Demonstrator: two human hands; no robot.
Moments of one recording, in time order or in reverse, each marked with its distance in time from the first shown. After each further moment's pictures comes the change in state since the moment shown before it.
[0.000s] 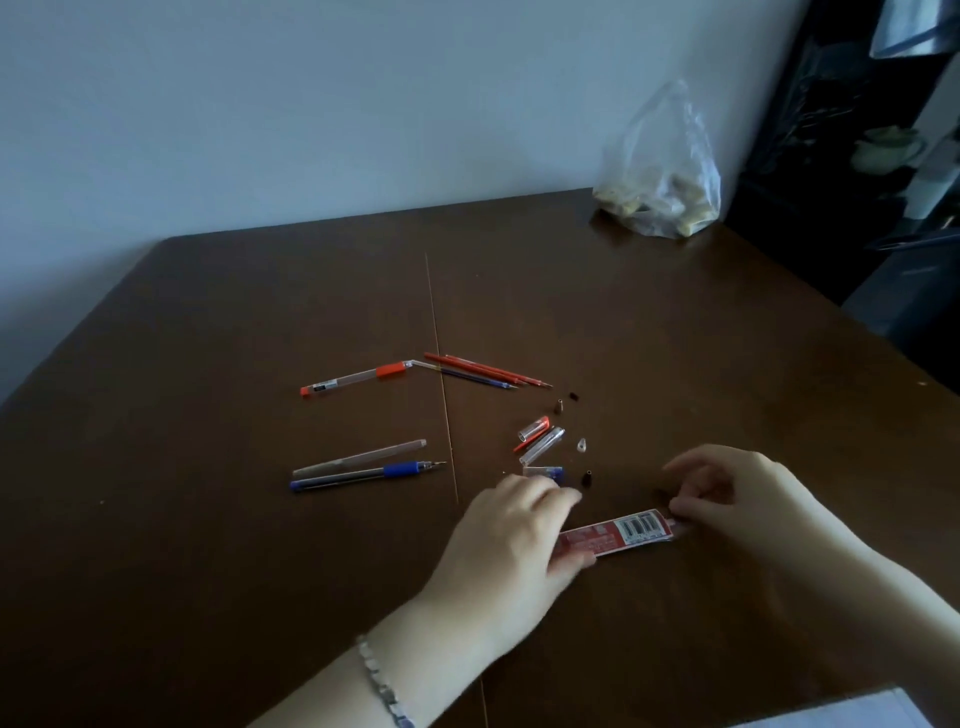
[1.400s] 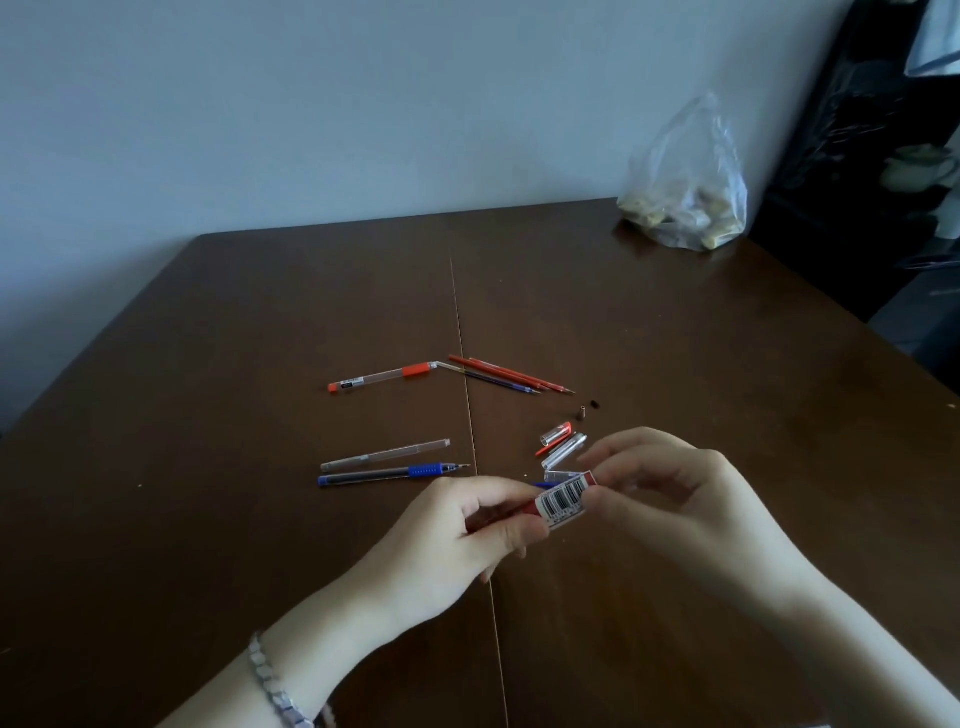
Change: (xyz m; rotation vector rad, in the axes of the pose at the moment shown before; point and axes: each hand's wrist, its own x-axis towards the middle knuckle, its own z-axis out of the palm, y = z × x) left_hand -0.027 -0.024 -0.055 -0.679 -0.088 -0.184; right_hand -0.026 -0.081 0.016 0.498 -0.029 -0.363
